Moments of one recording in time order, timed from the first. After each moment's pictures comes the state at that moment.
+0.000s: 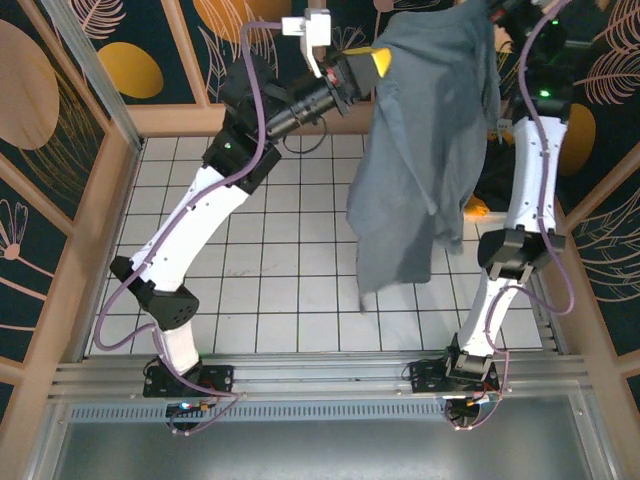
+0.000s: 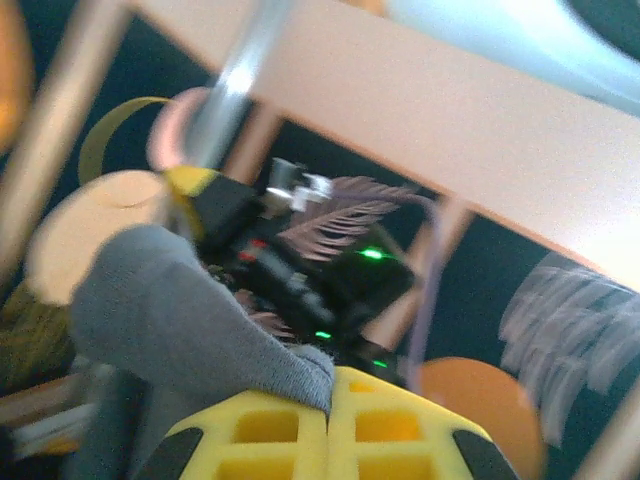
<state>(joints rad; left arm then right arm) -0.68 1.81 2.20 -0.09 0.33 -0.68 -0.06 2.10 2.56 -0.05 -0.61 0.85</state>
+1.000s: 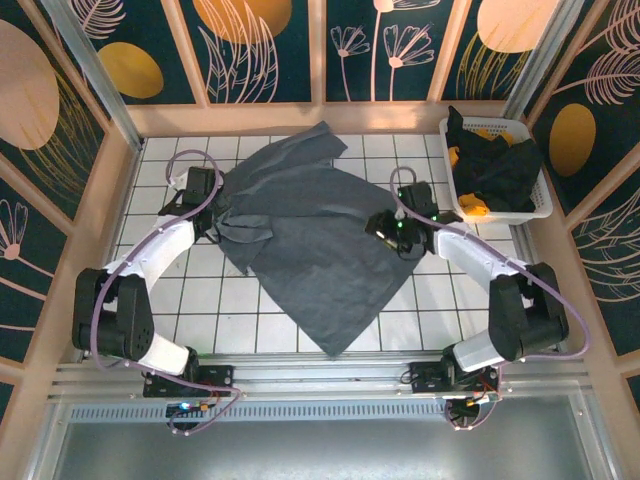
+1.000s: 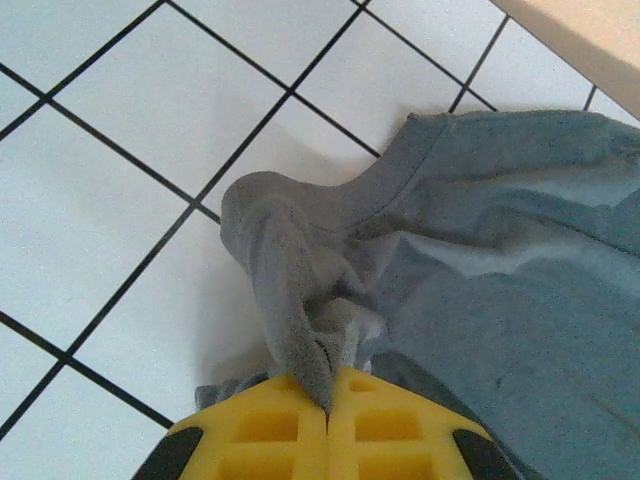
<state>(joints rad) -0.20 1.50 1.02 -0.35 -0.30 -0.78 0.37 1.47 0.89 -0.42 -0.29 0.79</state>
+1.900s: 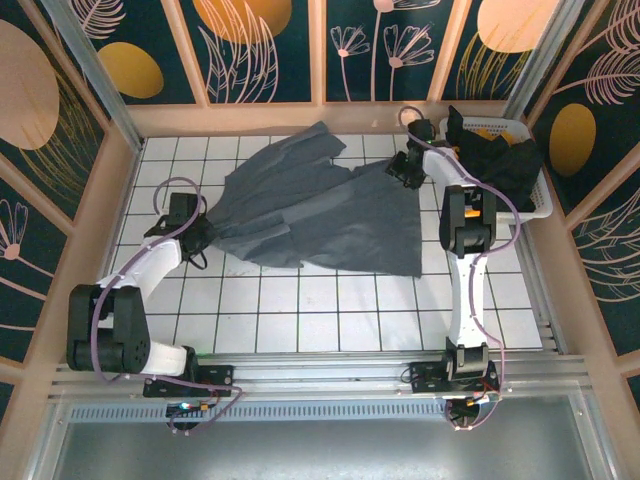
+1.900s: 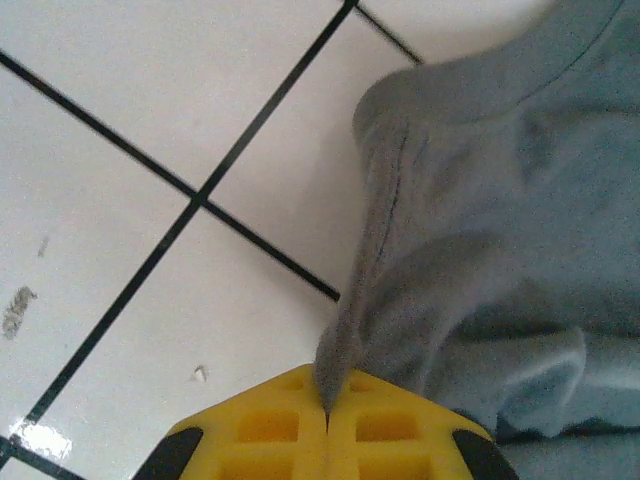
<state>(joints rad) -0.06 1.42 0.78 -0.38 -0.10 -0.74 0.13 2.40 2.04 -0.74 -0.14 0.55</state>
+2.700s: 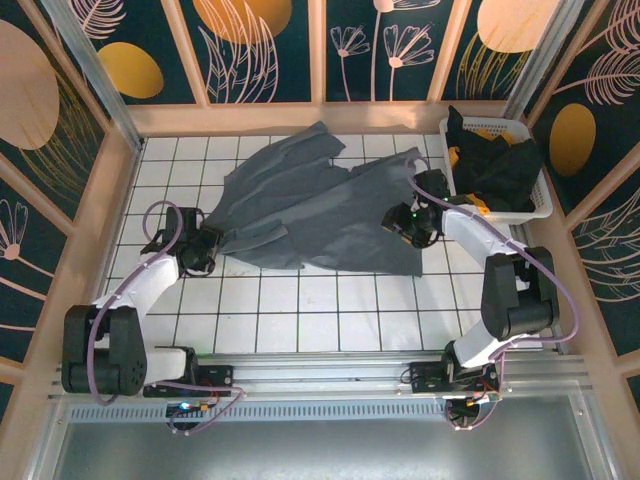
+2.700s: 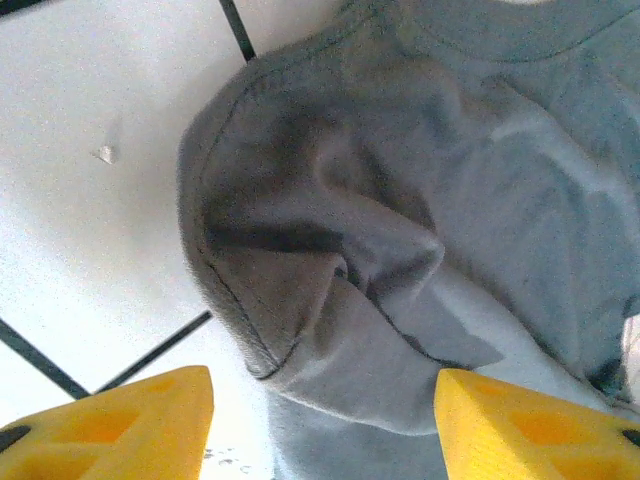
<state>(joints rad) -0.06 1.31 0.68 -0.33 0.15 -1.32 0.22 1.57 1.04 -0.59 -0.28 0.67</state>
